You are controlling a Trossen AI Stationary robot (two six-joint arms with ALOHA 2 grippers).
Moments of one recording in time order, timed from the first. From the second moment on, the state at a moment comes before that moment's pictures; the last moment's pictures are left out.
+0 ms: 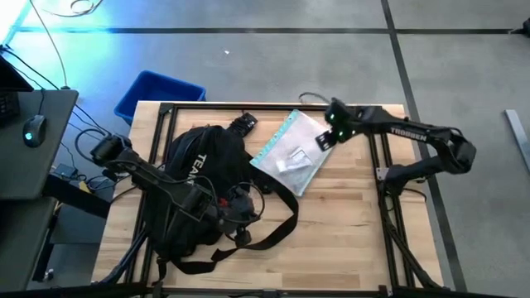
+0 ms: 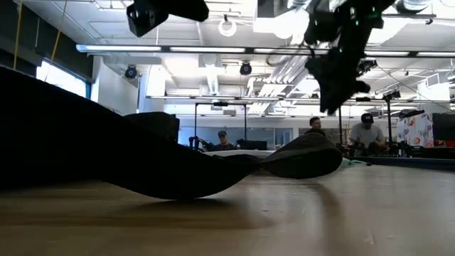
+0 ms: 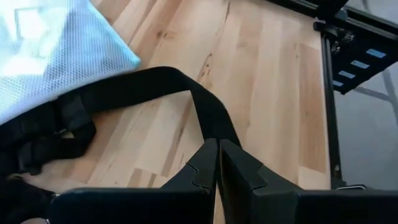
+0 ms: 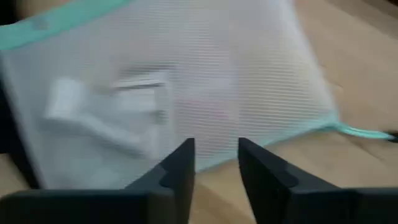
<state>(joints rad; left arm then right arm) -0.49 1.59 1.17 -0.34 -0.42 -0.65 -0.57 1.31 0.96 -0.85 0.02 0.44</state>
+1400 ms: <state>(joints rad) 0.05 1.76 1.09 -0.15 -0.17 -0.45 -0.83 1.33 0.74 -0.84 -0.39 0.20</state>
